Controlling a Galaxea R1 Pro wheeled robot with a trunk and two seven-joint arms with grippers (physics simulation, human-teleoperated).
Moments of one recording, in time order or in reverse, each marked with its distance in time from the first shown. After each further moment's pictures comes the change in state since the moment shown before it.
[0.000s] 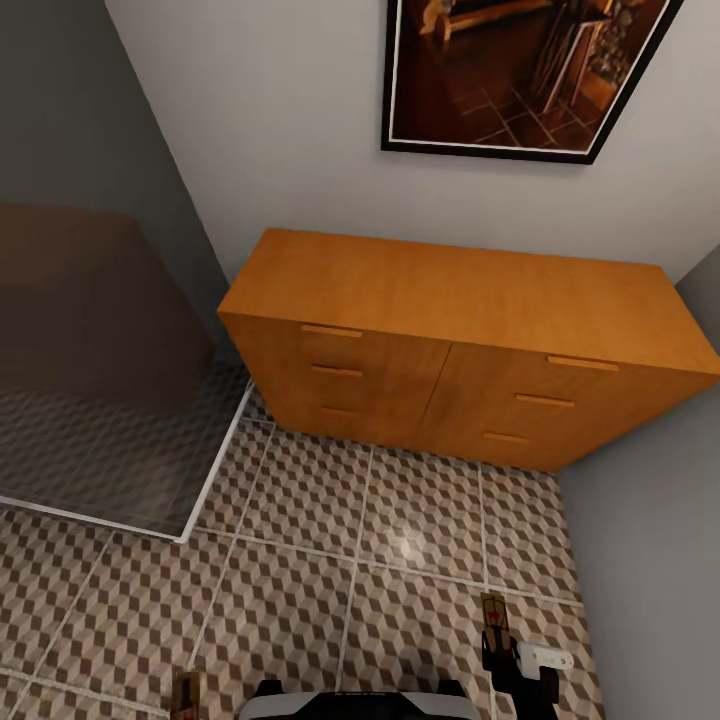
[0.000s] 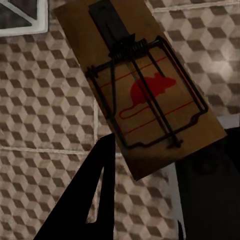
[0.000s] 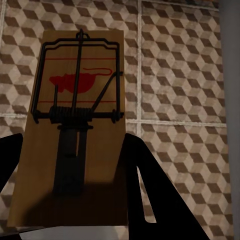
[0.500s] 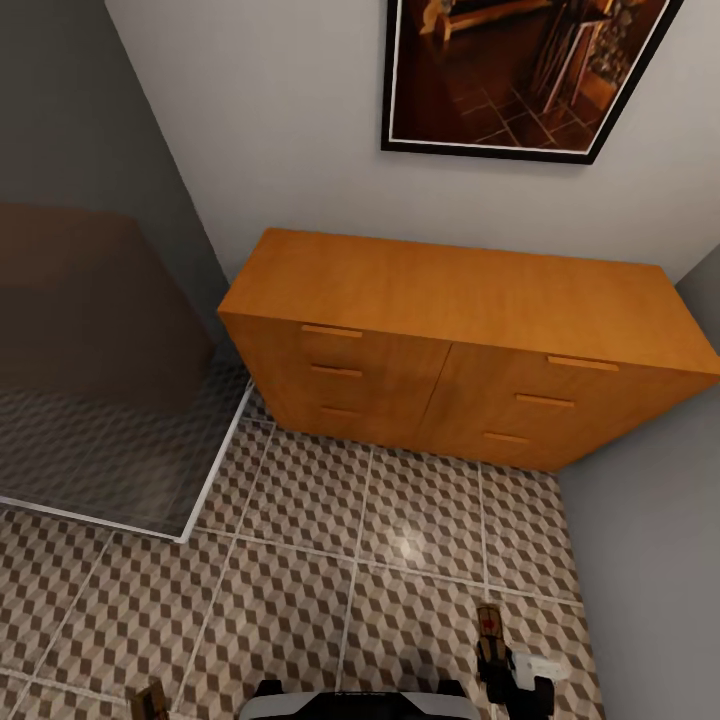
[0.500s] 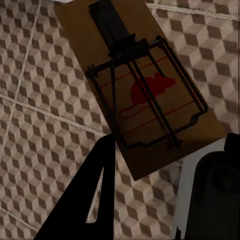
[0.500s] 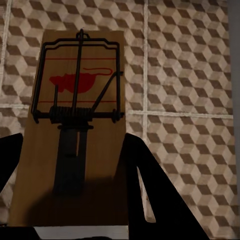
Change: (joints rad) left arm 0.011 -0.015 -0.007 -0.003 0.332 -0.026 -0.011; right arm 0.020 0.019 0.001 0.001 0.001 0.000 0.001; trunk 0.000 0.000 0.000
